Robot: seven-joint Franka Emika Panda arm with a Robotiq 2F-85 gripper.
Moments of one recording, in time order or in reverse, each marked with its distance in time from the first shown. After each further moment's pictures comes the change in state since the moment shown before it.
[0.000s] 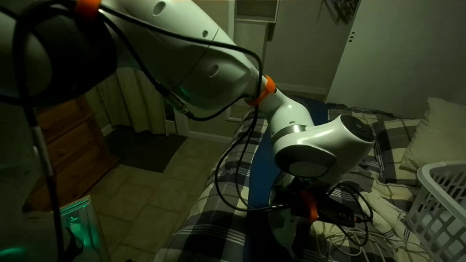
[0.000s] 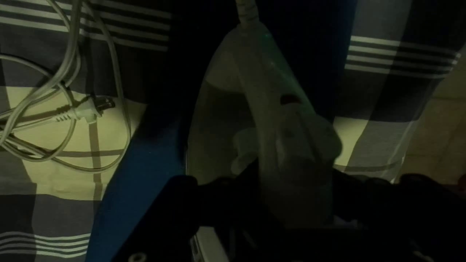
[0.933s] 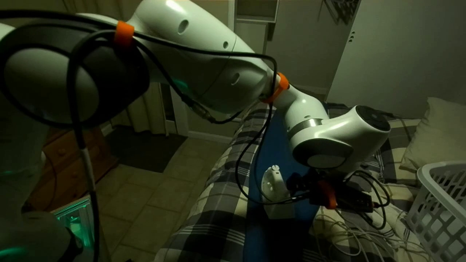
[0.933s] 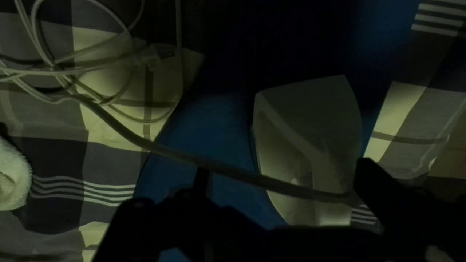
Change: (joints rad) arm -0.046 0.105 0.070 0.198 0.004 -0.004 0.000
